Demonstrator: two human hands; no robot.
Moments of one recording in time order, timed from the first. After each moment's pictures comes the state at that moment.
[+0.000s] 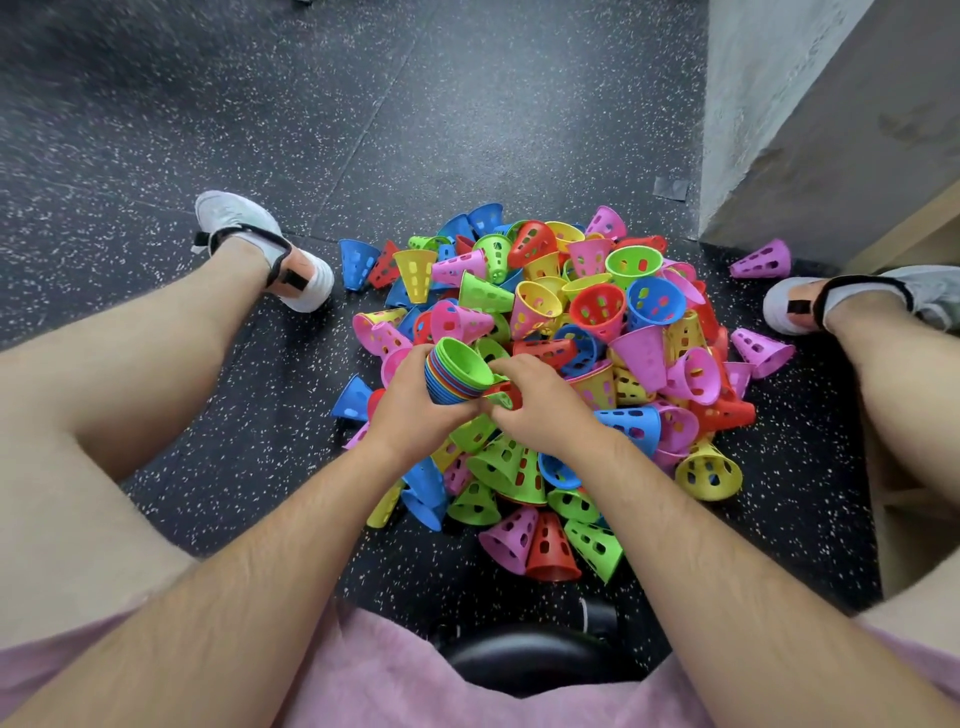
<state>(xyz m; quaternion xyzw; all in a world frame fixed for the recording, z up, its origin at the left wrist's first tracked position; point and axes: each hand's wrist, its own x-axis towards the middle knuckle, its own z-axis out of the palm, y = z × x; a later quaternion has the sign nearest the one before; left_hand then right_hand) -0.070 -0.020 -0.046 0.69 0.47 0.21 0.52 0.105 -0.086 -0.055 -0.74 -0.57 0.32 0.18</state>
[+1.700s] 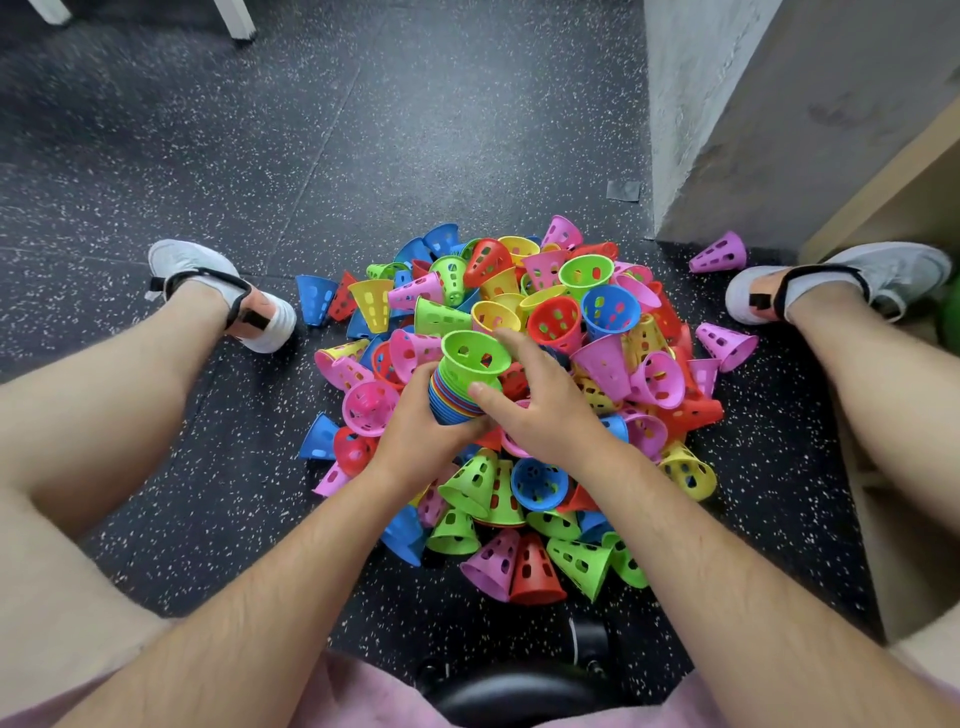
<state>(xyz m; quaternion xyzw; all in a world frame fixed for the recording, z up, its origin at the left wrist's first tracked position) -0.034 -0.039 -0.019 0.69 0.43 0.18 0.56 0.133 -0.107 -0.015 -0.74 -0.47 0.32 0.36</state>
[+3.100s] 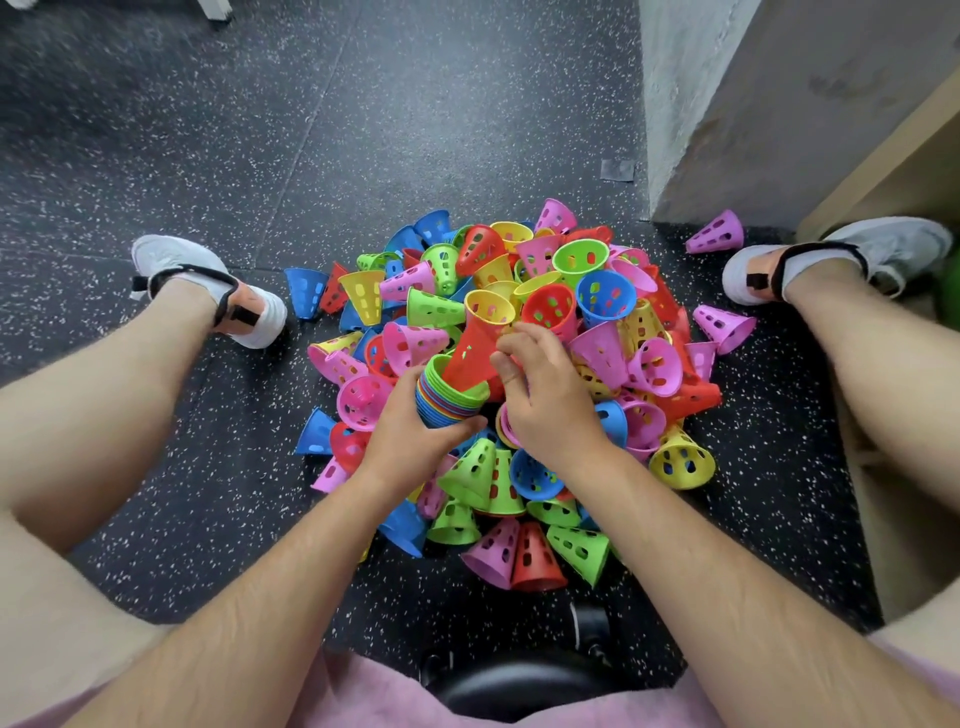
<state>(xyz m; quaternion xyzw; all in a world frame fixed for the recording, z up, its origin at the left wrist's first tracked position) -0.033 -0.030 -0.050 0.68 0.44 0.20 0.55 0.128 -0.108 -0.032 -0.76 -0.48 0.18 0.40</state>
